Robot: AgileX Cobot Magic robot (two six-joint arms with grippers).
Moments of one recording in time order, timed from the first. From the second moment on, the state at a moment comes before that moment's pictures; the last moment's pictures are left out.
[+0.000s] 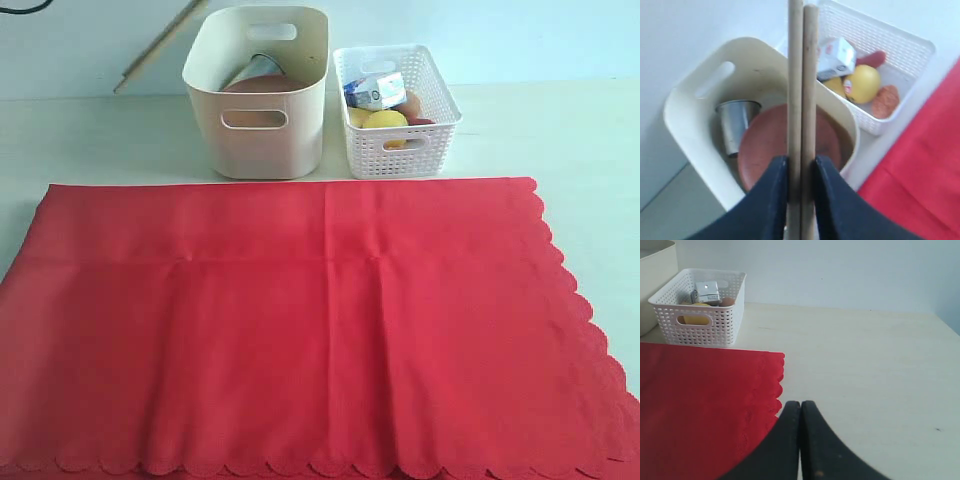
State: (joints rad) left arm -0.39 1.92 -1.89 -0.25 0.82 0.59; right arm -0.02 0.09 0.00 0.03 0.27 -0.10
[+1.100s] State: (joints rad) left arm -0.31 2.29 -1.90 -0.84 0.12 0.57; right arm -0.02 0.09 0.00 0.03 0.27 -0.10
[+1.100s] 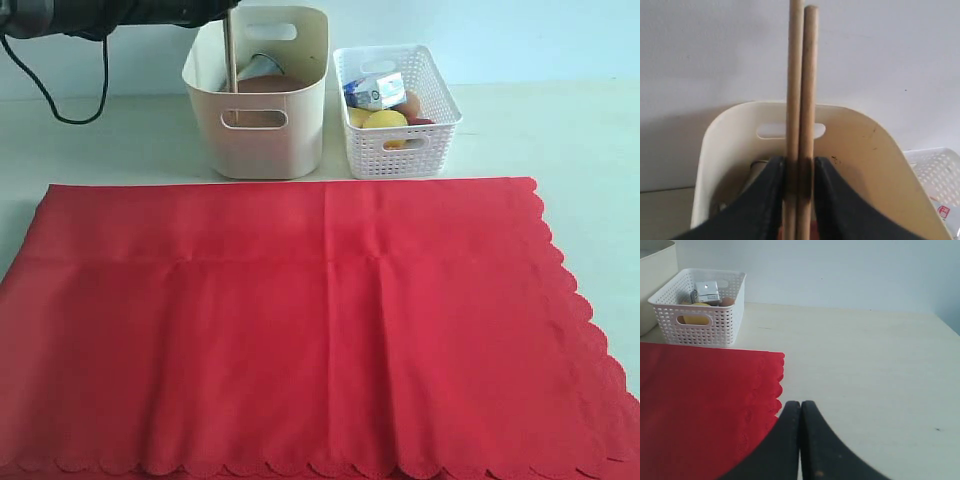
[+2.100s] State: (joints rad) left arm -0.07 2.06 -1.95 -0.69 1.02 0.44; right arm -0.02 0.09 0.00 0.03 0.27 -0.10
